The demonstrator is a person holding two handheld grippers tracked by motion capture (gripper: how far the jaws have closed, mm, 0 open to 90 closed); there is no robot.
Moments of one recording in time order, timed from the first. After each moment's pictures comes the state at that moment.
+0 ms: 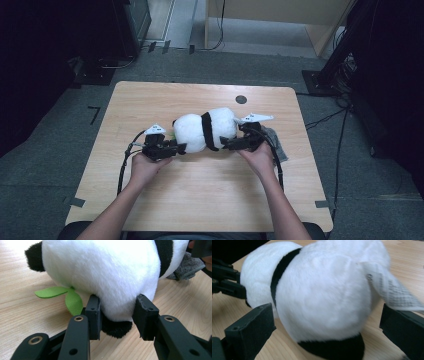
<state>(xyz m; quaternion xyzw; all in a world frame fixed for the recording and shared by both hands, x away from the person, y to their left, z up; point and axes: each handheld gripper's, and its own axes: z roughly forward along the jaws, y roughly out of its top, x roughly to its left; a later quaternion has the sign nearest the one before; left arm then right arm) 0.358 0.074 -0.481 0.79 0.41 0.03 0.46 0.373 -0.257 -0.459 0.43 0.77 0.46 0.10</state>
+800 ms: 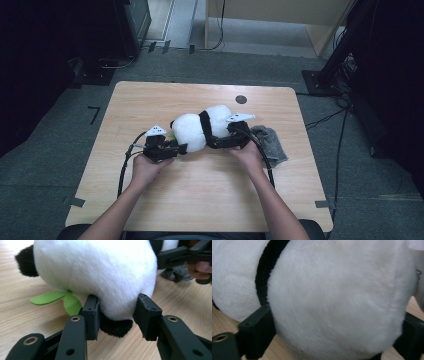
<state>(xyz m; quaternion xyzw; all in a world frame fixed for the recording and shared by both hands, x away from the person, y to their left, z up) 0.357 0.071 -0.485 0.78 0.41 0.03 0.47 0.389 -0.226 -0.476 0.42 0.79 0.41 0.15</state>
